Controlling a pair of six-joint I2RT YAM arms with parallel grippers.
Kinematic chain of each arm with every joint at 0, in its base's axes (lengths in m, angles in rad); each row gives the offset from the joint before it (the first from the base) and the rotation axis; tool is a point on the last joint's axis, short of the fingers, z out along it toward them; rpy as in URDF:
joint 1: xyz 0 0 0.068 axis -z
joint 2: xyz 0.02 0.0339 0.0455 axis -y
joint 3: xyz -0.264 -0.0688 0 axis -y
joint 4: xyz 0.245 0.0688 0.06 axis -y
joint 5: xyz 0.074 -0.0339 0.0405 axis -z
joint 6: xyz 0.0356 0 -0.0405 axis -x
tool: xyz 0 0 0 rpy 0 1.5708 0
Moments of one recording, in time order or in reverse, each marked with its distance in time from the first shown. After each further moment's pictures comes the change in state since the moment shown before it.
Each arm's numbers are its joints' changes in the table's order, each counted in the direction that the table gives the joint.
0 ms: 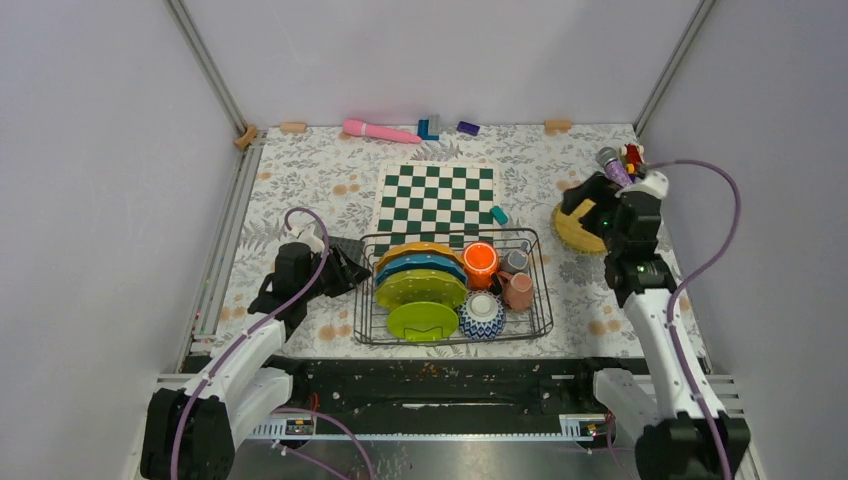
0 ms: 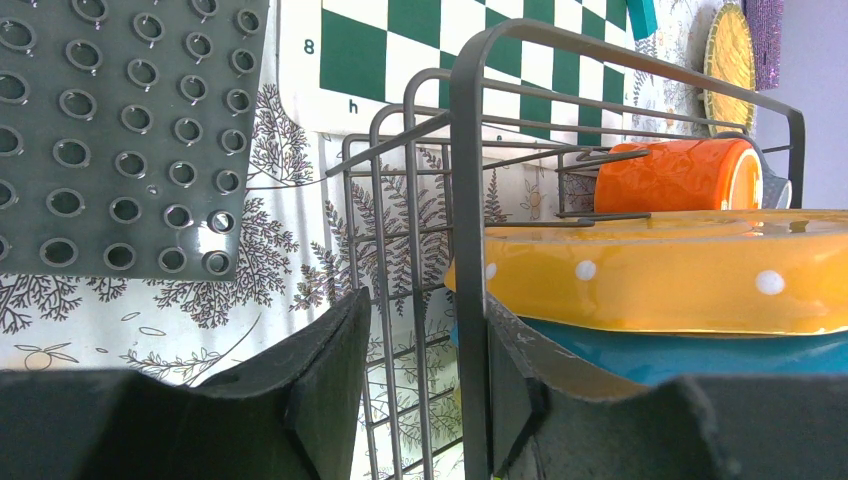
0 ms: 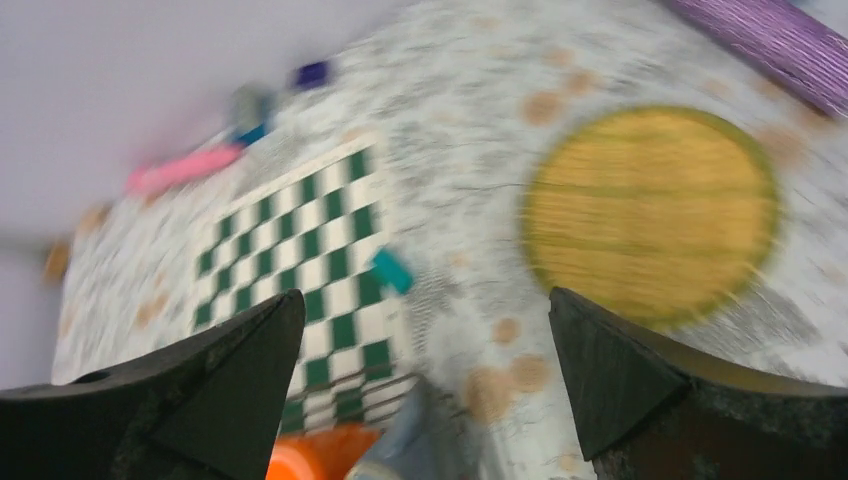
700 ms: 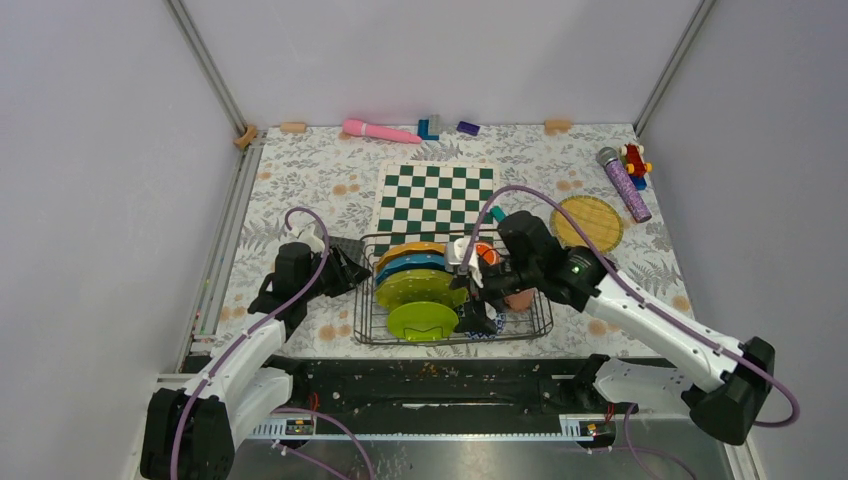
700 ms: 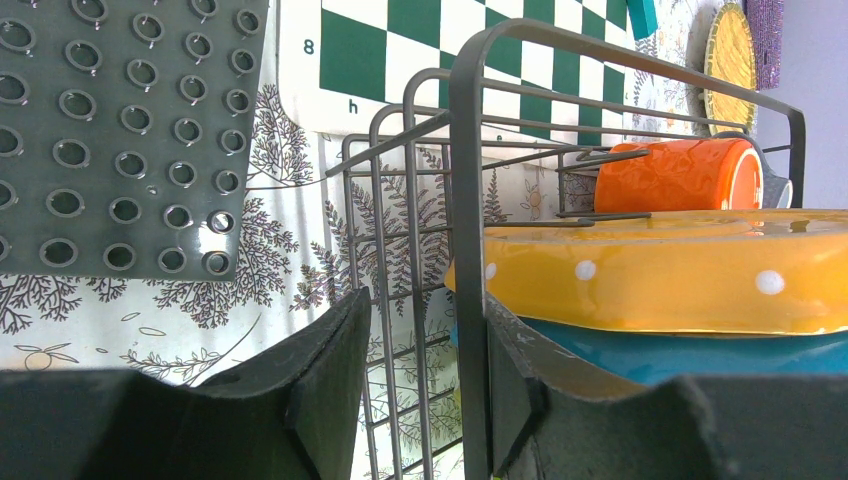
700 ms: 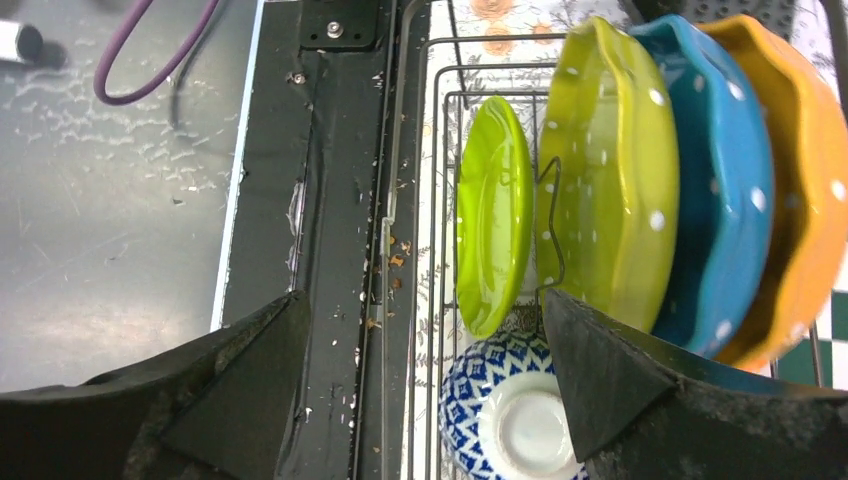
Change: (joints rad) left arm 0.002 0.000 0.000 0.000 -0.002 0.000; right arm -0.881 -0.125 0.234 -0.428 -0.786 0.999
